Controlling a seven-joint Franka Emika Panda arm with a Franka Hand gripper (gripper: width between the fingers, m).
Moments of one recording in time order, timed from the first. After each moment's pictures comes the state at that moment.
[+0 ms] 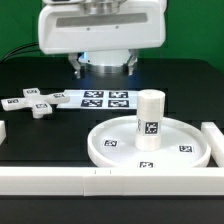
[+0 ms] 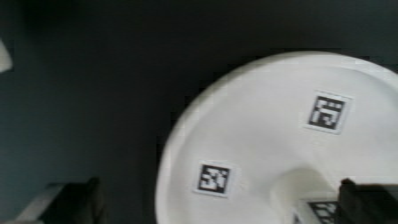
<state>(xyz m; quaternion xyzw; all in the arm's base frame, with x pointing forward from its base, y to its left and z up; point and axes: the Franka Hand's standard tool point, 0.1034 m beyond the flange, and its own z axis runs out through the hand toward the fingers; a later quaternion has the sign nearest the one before) 0.483 -0.051 0.098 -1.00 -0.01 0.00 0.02</state>
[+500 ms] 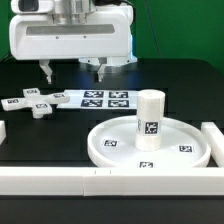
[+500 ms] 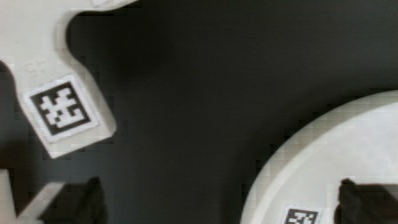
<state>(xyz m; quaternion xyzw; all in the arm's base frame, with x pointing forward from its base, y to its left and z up) 0.467 -0.084 0.086 -1.00 -0.01 0.00 0.01</state>
